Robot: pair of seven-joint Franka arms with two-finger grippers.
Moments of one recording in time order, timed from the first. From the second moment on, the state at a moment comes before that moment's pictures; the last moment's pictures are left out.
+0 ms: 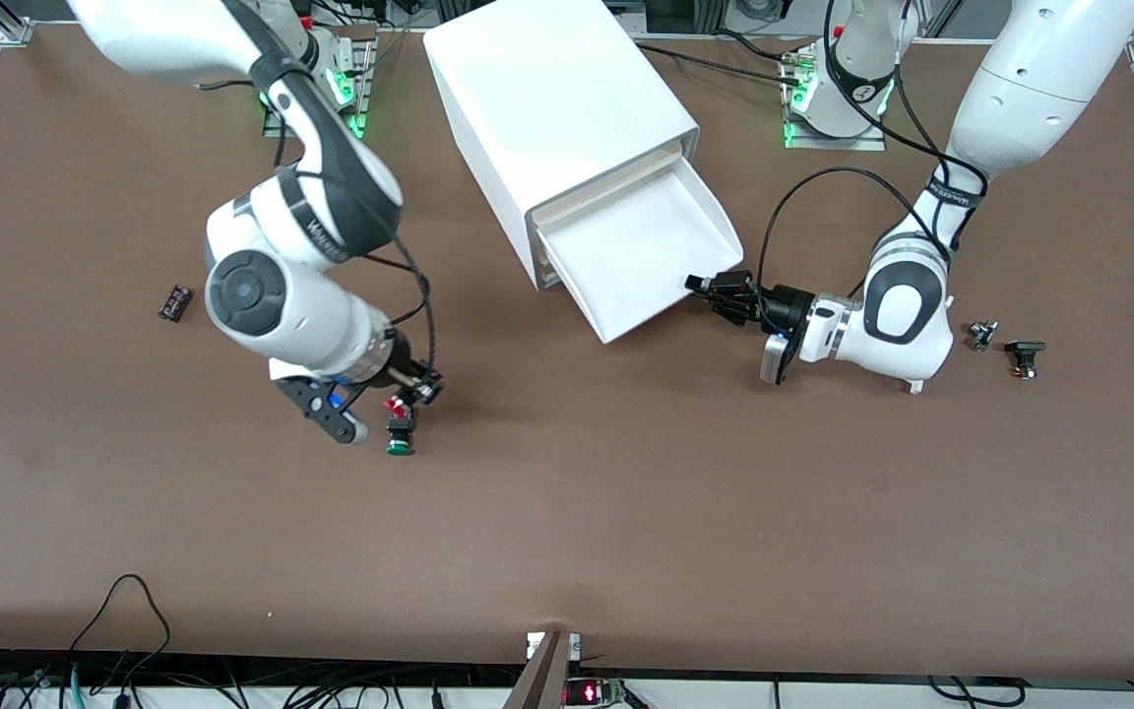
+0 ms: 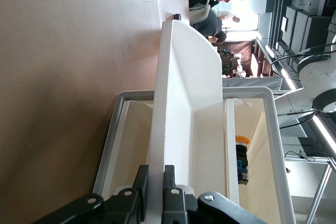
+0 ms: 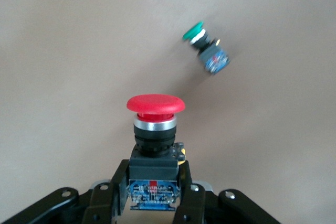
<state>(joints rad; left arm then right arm) 0.12 0.60 -0.29 -1.97 -1.12 1.73 0.96 0.24 0.60 0.30 -1.32 0.01 1.93 1.21</state>
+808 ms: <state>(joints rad) 0.16 0.55 -0.29 -1.73 -0.89 1.55 0.47 0.59 0.57 0.31 -1.23 -0.12 1.93 1.84</state>
